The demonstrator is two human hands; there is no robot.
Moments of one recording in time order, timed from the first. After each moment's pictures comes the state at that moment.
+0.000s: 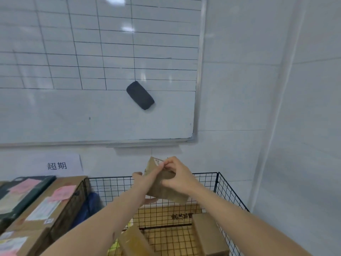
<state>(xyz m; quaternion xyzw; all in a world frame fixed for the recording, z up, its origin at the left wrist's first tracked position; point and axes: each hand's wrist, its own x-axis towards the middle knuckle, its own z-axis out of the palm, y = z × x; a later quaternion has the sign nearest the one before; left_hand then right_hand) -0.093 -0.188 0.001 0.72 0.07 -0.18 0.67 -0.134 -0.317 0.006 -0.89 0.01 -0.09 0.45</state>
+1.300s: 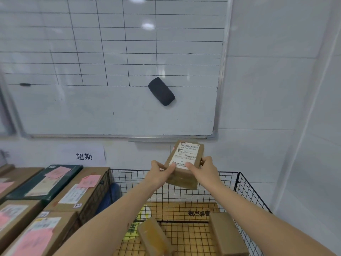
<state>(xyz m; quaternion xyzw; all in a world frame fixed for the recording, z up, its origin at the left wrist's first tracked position) -0.073 -0.161 -0.010 0.82 -0.09 -0.11 0.55 -0.128 -0.315 0.005 -0.84 0.16 -0.16 0.49</state>
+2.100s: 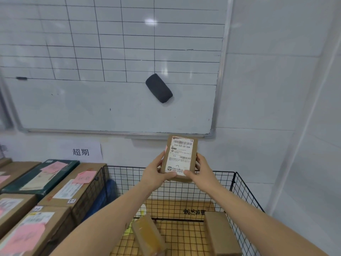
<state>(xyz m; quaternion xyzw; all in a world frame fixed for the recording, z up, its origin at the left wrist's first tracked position) -0.074 -0.170 -0.021 0.78 -0.16 -0.06 0.60 -0.130 -0.336 -0.009 -0.84 0.05 -0.13 0.53</state>
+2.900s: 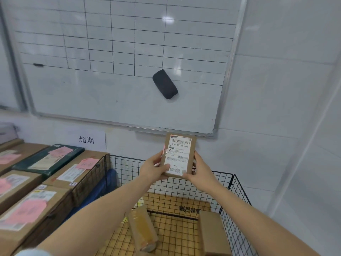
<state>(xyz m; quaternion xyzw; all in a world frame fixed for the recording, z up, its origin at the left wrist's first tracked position) -0.088 -0.182 -0.024 0.70 -0.07 -0.06 0.71 -0.138 -0.350 -0.004 -0.90 -0.05 -0.11 0.43</state>
